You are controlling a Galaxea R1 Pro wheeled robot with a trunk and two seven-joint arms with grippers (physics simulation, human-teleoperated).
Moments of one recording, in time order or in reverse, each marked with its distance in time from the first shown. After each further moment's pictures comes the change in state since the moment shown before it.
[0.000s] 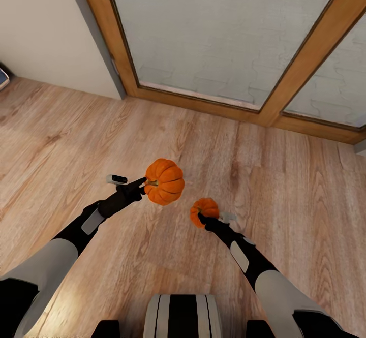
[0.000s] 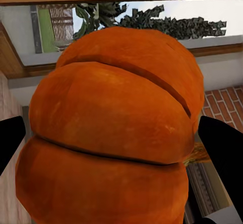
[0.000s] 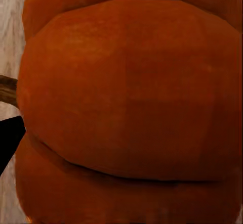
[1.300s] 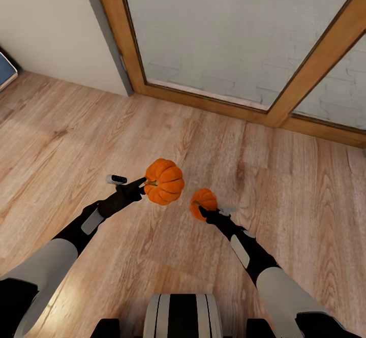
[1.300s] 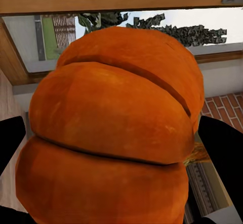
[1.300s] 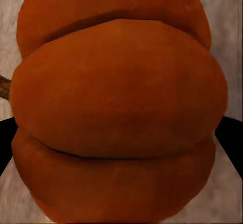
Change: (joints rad) left arm 0.000 0.002 0.000 -0.001 -0.001 0.000 0.000; right arm 0.003 -0.016 0.085 -0.103 -0.014 0.004 -0.058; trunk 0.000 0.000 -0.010
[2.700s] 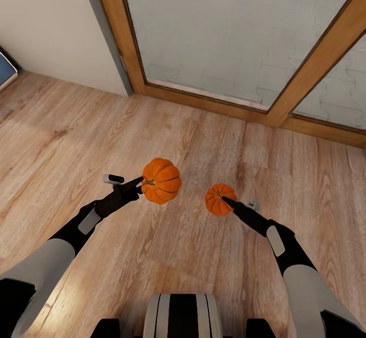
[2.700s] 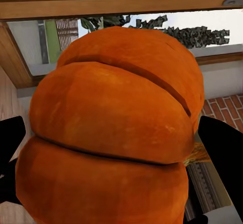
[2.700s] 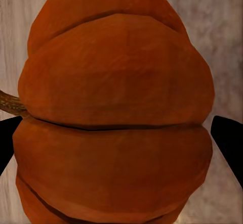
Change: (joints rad) left arm 0.000 0.016 0.010 -0.001 0.000 0.000 0.000; right arm -0.001 -0.103 -0.410 -0.136 -0.003 0.464 0.382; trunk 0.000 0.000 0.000
